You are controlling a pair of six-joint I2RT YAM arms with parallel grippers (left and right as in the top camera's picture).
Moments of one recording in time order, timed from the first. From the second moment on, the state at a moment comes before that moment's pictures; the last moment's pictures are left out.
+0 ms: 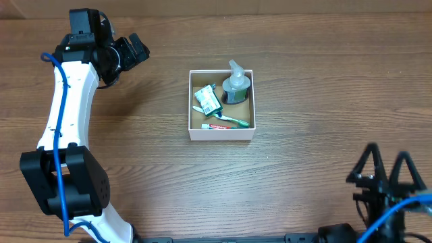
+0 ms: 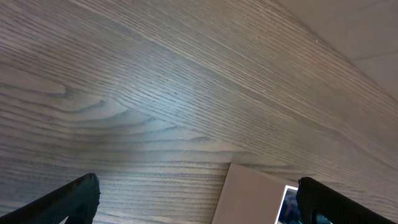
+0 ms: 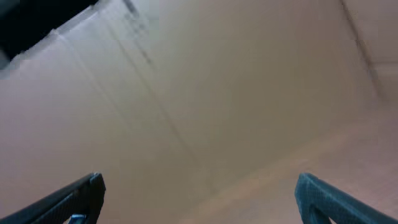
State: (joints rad) left arm 0.09 1.89 1.67 -0.79 0.29 -0.46; right arm 0.14 0.01 0.58 -0.34 0.25 0.52
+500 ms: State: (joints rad) left arm 0.09 1.89 1.67 -0.79 0.29 -0.46; right arm 0.14 0.01 0.13 0.10 0.01 0.38
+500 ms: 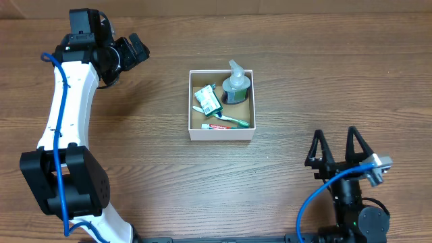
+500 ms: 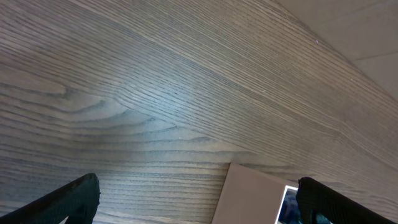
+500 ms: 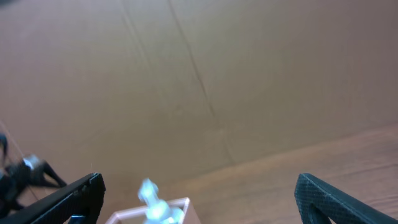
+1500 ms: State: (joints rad) left arm 0.09 1.89 1.67 -0.79 0.29 -0.46; right arm 0.07 0.01 0.02 -0.03 -0.05 0.20
